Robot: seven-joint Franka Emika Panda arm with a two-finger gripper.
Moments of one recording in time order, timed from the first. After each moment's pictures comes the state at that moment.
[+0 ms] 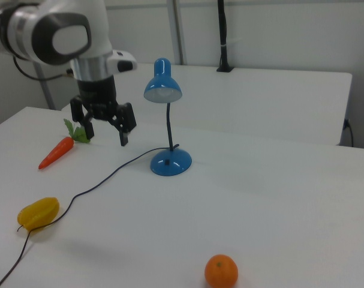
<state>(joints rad) 0.04 -0.04 -0.14 -1.72 0.04 1.64 -0.25</state>
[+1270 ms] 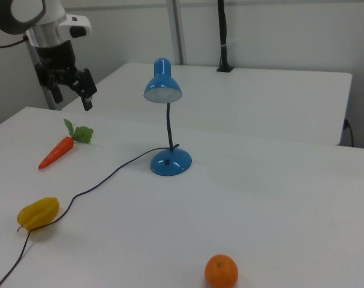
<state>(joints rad) 0.07 -0.03 0.03 -1.59 0.06 1.65 0.05</state>
